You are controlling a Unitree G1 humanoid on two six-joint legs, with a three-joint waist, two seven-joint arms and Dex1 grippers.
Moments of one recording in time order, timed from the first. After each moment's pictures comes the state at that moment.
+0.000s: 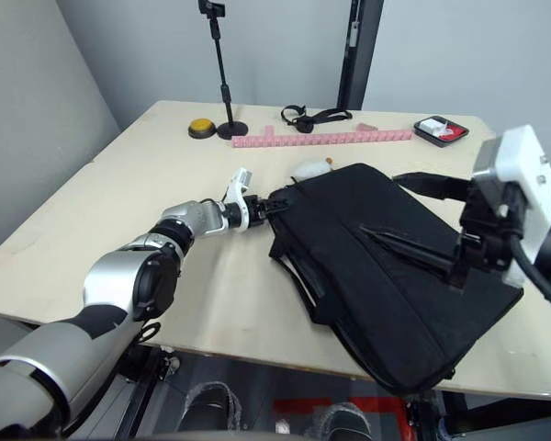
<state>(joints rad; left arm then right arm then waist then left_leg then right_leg) -1.21 0.12 0.31 1.36 -0.31 0.56 -0.76 0.04 -1.14 -0.94 -0.75 1.40 0.98 0.58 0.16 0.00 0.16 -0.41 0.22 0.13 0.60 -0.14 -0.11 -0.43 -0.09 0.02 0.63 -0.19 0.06</state>
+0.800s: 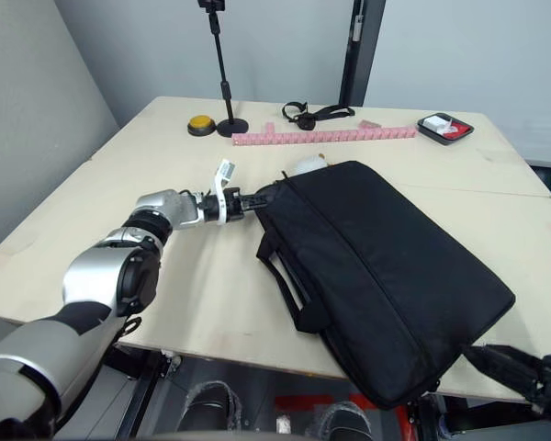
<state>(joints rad) -1.20 0.23 0.27 1.23 -0.28 0.74 -0.98 0.64 -0.80 -0.83 -0.26 1.01 1.00 0.93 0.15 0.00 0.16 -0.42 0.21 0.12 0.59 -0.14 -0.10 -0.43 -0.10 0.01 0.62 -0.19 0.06</state>
